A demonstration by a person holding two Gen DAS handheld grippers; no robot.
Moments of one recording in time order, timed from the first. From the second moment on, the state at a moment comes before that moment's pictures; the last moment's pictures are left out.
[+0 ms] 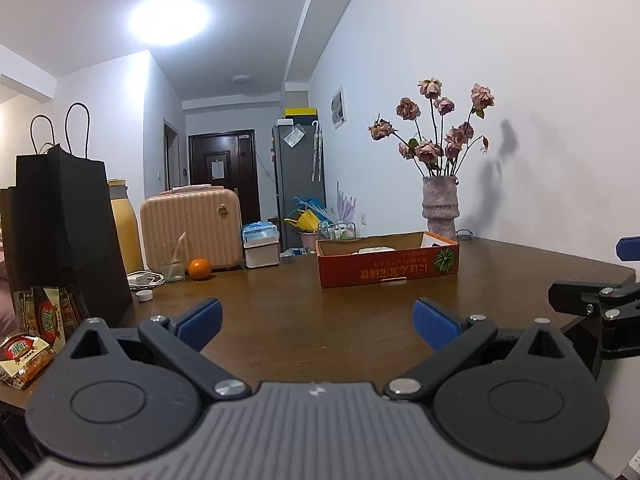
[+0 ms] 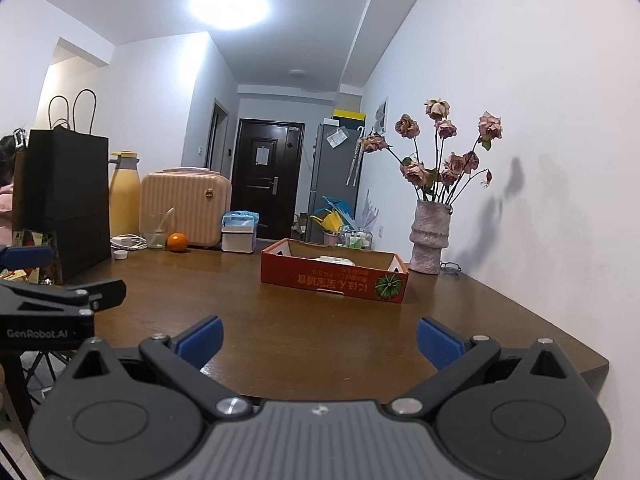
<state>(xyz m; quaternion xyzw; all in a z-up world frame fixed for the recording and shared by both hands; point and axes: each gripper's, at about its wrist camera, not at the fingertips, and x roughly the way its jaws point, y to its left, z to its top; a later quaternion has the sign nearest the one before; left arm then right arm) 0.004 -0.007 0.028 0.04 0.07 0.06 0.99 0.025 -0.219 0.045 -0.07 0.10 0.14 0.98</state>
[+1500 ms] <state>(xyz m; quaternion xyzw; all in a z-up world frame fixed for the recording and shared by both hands) 0.005 -0.007 0.029 0.04 0.08 0.06 0.99 0.028 -0.220 0.041 -0.05 0.11 0.13 0.98</state>
